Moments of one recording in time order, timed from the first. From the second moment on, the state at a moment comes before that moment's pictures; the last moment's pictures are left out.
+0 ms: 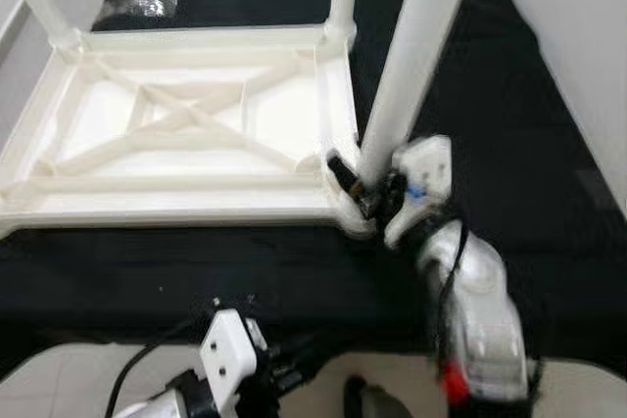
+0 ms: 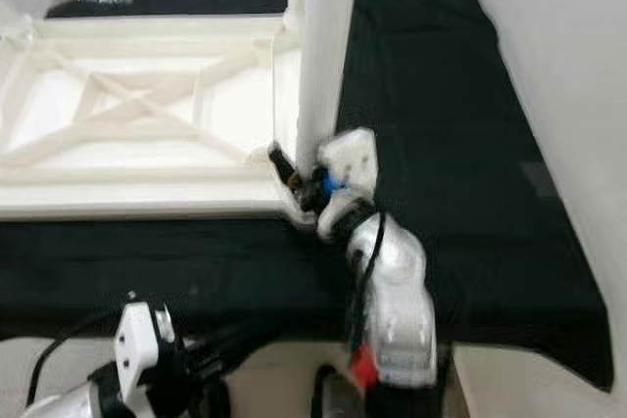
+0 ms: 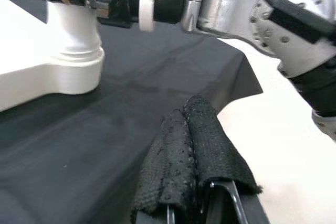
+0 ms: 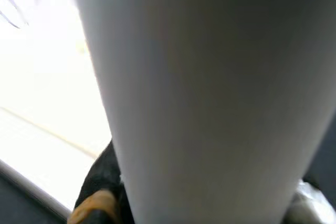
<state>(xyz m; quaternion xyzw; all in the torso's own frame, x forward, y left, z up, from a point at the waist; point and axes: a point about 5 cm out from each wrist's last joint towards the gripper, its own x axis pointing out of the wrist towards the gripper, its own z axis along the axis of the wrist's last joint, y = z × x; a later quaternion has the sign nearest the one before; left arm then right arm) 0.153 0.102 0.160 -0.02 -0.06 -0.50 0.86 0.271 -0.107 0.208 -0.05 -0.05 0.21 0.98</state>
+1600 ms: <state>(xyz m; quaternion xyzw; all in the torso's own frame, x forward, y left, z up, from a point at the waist) 0.142 0.105 0.161 -0.02 -0.04 -0.50 0.87 0.372 -0.150 0.282 -0.13 -0.02 0.64 0.76</state>
